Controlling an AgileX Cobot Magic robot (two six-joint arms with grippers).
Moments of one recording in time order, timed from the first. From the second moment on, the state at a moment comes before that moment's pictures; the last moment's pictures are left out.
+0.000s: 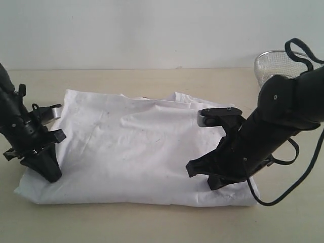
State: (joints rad) left arm 0.05 2.18 -1.31 -0.47 1.23 0.55; right arm 0.32 1.78 -0.86 0.49 0.51 -0.26
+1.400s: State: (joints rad) left arm 0.07 1.95 -1.15 -0.57 1.02 0.52; right arm 0.21 1.64 -0.85 0.19 0.59 0.04
